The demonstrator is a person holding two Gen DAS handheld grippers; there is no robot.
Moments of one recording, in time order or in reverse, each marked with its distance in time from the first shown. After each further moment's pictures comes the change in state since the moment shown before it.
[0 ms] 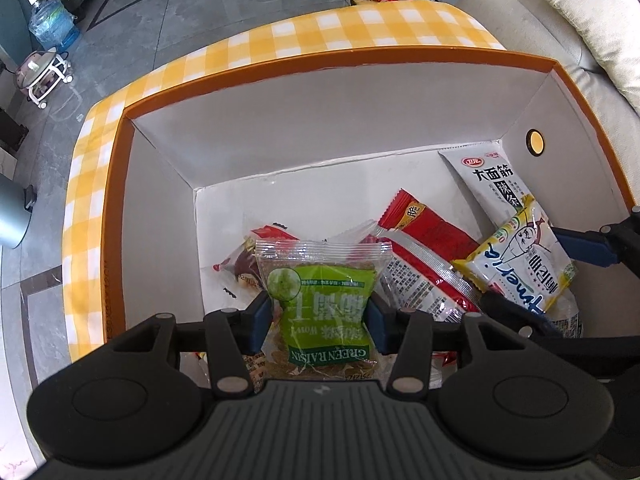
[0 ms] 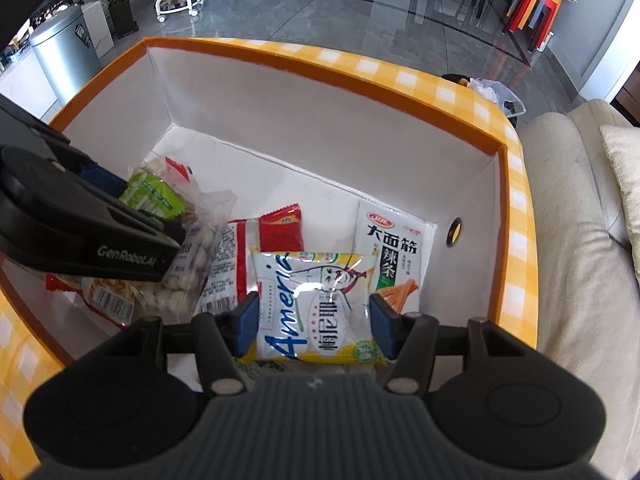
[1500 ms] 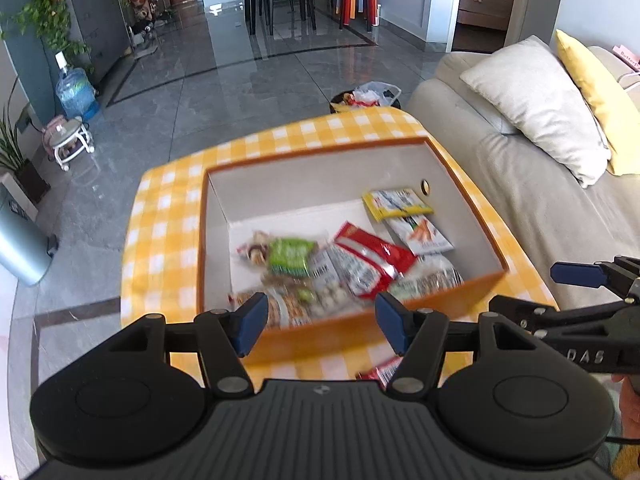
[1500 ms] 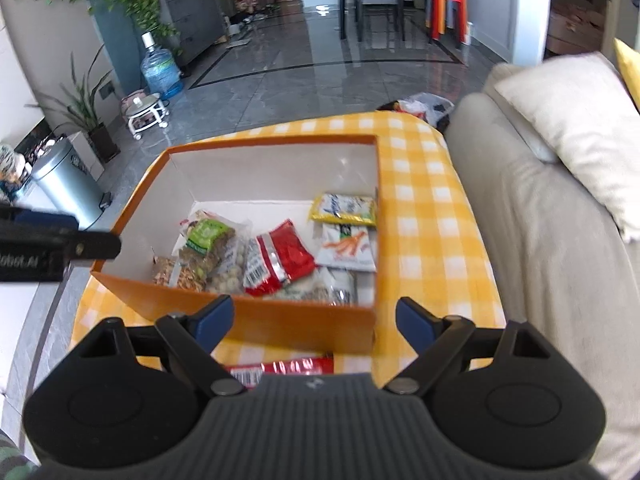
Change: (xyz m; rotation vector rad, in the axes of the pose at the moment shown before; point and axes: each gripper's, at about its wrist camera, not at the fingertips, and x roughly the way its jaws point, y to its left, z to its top) left arm -0.162 -0.020 -0.112 0.013 -0.321 -0.030; right arm -0.148 -0.019 -0.110 0.356 -0.232 0.045
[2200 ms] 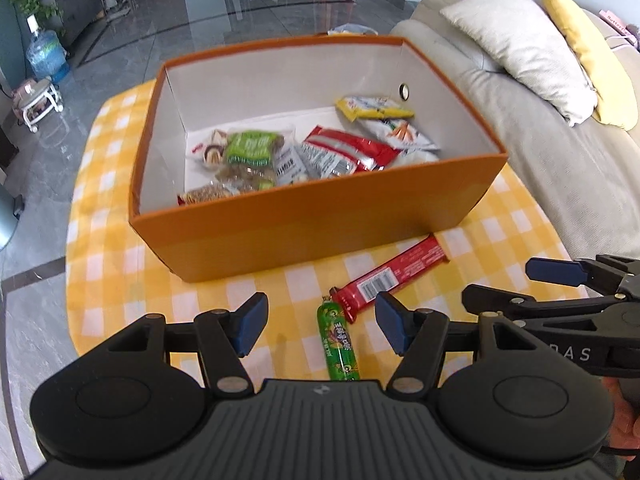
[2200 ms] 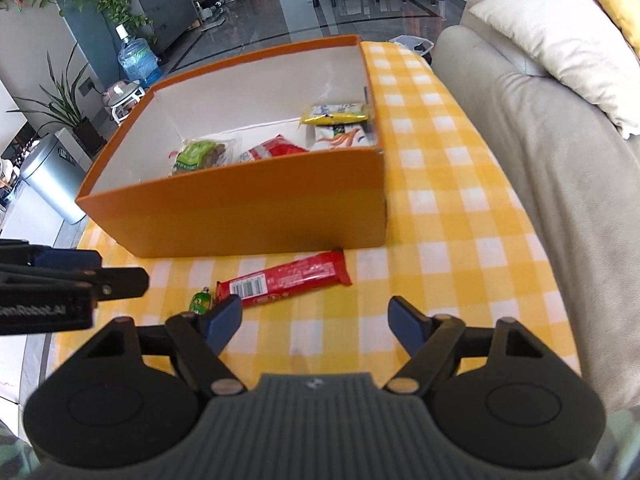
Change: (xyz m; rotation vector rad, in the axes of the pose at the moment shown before) left arm 0.052 -0.006 -0.077 -0.001 0.121 -0.089; right arm 0.028 0.007 -0.083 0.092 0.084 -0.005
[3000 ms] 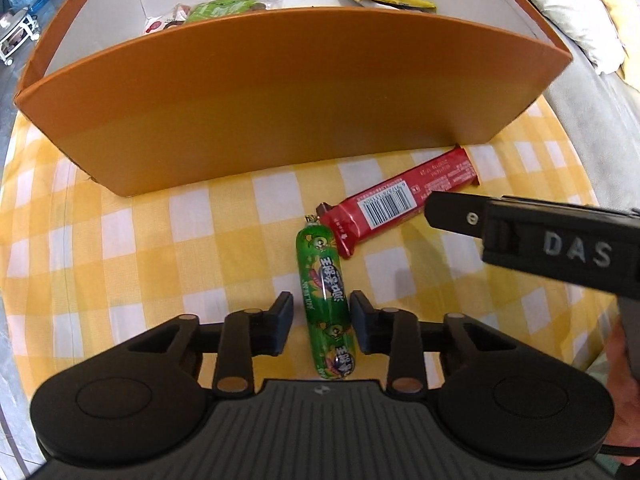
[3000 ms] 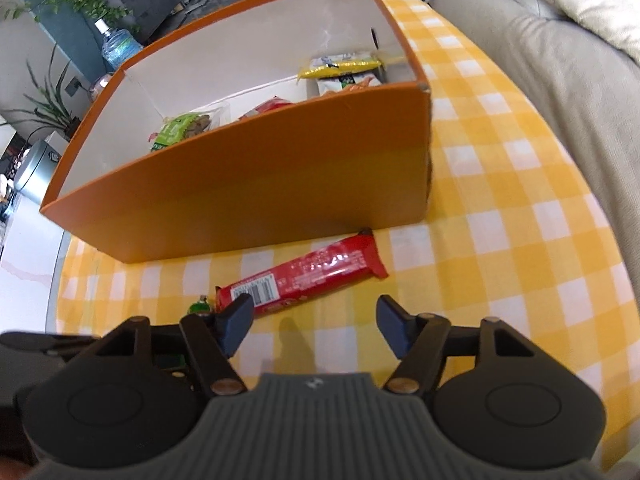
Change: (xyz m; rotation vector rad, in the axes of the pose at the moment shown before) left arm 0.076 0.003 -0.025 -0.049 0.232 -0.051; right arm 0.070 0.003 0.010 0.119 0.108 0.032
